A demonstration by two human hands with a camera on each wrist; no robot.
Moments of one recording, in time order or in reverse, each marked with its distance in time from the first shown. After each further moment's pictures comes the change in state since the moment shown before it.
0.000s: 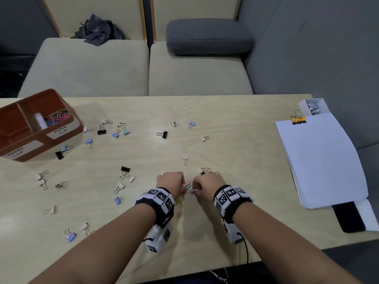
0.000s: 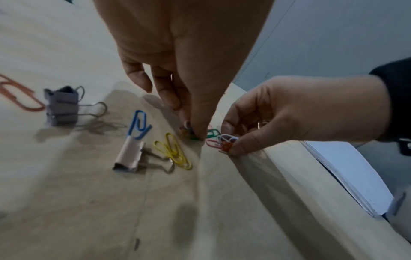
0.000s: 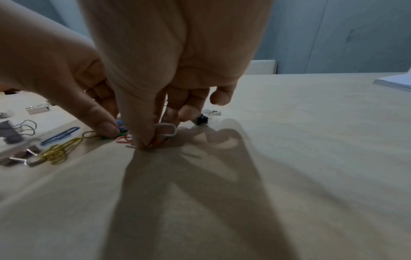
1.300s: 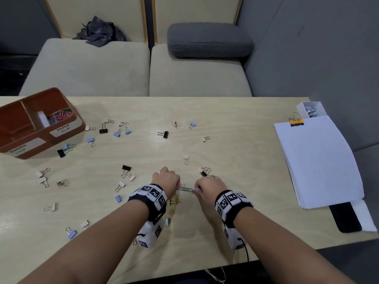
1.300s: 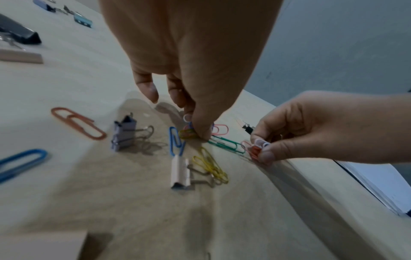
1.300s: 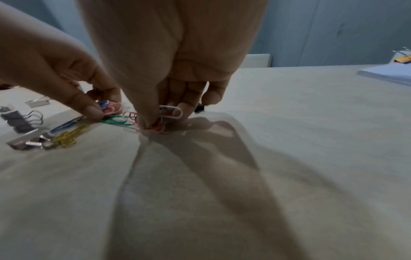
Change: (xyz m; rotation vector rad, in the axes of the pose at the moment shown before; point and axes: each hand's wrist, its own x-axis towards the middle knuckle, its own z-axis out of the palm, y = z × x) left_hand -0.005 -0.021 -0.005 0.201 -0.042 0.135; right_hand -0.014 -0.006 0.004 -0.020 0.003 0.001
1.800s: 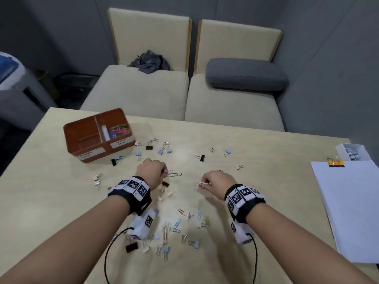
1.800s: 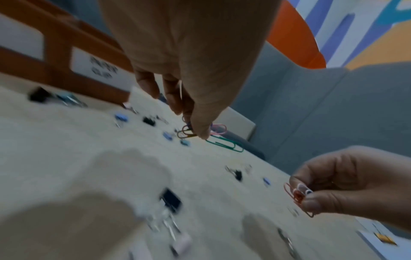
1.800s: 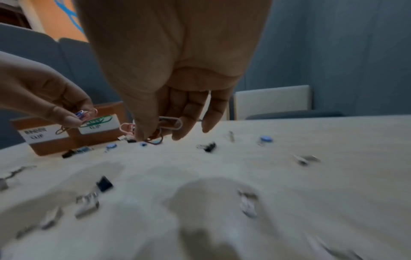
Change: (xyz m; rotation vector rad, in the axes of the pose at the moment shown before) left_hand -0.067 -0.145 -0.083 -0.218 0.282 -0.258; right_hand 0.046 -0.085 -0.103 0.052 0.042 -0.100
